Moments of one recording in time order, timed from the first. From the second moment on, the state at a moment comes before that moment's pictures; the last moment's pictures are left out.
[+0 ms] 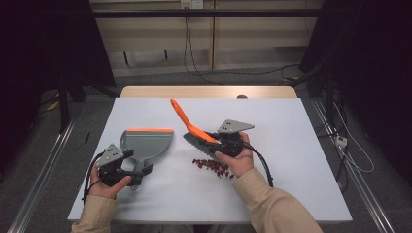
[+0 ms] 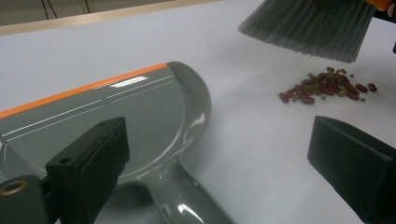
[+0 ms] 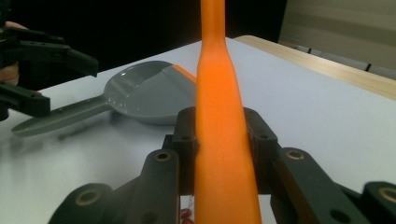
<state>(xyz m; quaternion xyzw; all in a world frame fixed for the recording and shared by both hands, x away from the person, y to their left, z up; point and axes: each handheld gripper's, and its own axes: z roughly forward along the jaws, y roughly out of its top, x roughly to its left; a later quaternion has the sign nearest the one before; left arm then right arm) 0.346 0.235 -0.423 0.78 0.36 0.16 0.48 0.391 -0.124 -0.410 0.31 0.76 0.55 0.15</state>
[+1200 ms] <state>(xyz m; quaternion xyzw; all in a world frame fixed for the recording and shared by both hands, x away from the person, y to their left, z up) 0.342 0.236 -0.418 0.78 0.35 0.17 0.49 0.379 -0.085 -0.450 0.47 0.70 0.52 0.13</state>
